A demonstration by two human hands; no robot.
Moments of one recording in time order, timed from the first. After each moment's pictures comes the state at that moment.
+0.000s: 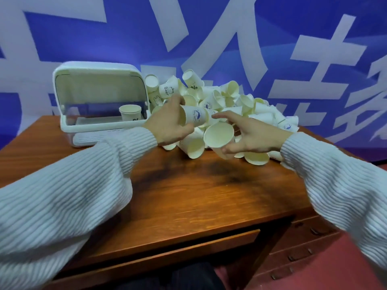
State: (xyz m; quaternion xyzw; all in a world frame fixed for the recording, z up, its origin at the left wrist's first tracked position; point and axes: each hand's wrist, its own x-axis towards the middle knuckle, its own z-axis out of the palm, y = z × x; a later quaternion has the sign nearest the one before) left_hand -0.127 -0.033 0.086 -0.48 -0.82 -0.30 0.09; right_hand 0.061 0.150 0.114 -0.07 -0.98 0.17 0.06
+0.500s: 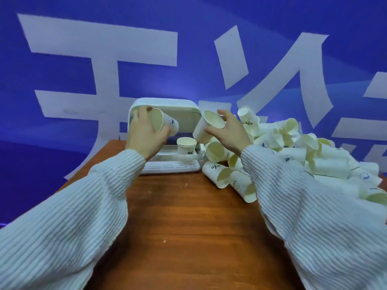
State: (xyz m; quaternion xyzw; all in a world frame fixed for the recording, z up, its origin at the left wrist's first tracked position) left_hand -0.241 -0.161 0.104 -0.21 -0.81 -0.48 0.26; right_hand -0.161 0.068 0.120 -0.09 -0.87 0.38 0.29
